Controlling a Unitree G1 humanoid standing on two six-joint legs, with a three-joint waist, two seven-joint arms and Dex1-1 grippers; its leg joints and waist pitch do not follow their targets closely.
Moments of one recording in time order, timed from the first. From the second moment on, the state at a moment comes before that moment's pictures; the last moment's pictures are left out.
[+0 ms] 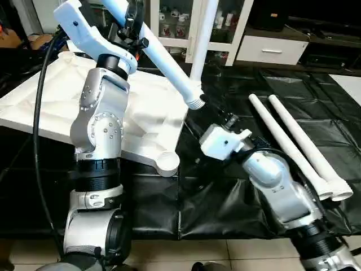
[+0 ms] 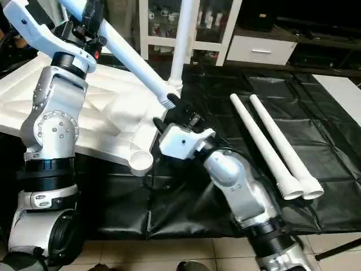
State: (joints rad) left arm -0.83 0.02 0.27 0.10 -0.52 0.24 -0.09; right arm -0.39 -0.28 0.29 0.05 -0.43 -0.25 0.22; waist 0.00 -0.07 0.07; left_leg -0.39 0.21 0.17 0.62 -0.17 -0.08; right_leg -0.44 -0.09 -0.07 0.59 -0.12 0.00
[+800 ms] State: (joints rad) left arm -0.83 -0.01 0.18 0.03 -0.52 0.28 -0.13; right arm -0.64 -0.21 0.26 0.33 -0.43 -0.09 0.18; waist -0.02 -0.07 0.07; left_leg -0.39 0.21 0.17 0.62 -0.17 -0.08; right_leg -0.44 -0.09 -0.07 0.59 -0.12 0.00
